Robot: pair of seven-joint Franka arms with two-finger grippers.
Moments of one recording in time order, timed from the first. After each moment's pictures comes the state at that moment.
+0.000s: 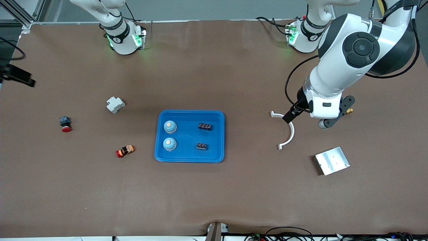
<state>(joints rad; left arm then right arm) -0.13 0.24 -0.31 -1.54 0.03 1.75 -1.18 -0.08 0.15 0.05 -1.34 -0.05 1.32 0.05</state>
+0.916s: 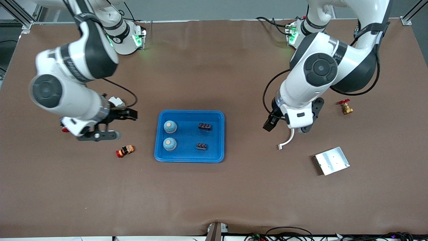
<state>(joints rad) -0.24 0.40 -0.31 -1.42 0.03 1.76 -1.57 0.26 0.32 0.06 -1.56 0.06 1.73 0.28</state>
